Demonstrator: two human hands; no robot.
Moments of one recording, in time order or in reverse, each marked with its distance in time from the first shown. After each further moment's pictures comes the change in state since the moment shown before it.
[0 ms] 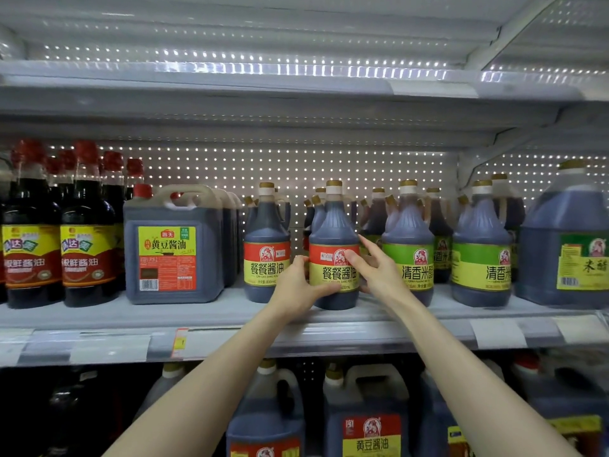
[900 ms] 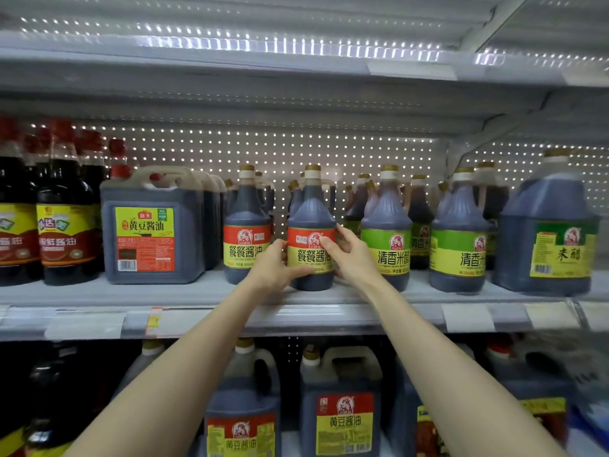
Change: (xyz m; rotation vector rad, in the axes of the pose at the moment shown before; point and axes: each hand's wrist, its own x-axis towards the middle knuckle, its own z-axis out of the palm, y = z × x) left_hand 0.007 0.003 0.003 0.025 -0.023 -0.062; right_hand -0.001 -0.003 0.000 -0.049 -0.025 -0.007
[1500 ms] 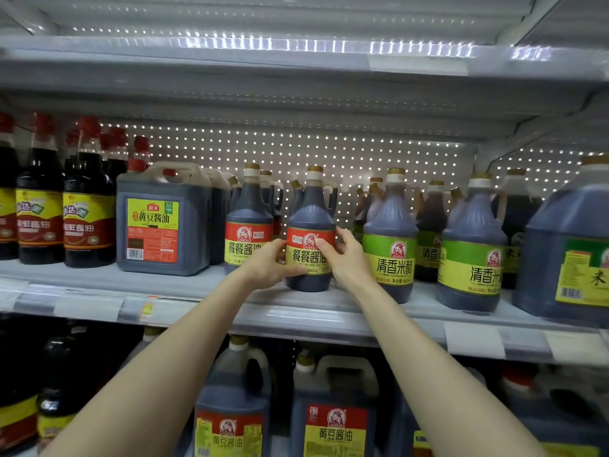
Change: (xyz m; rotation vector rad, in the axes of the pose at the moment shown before) left_hand 0.008 0.005 -0.001 0.099 -0.044 -0.086; right_hand 0.021 0.014 -0.005 -0.098 -0.032 -0.038
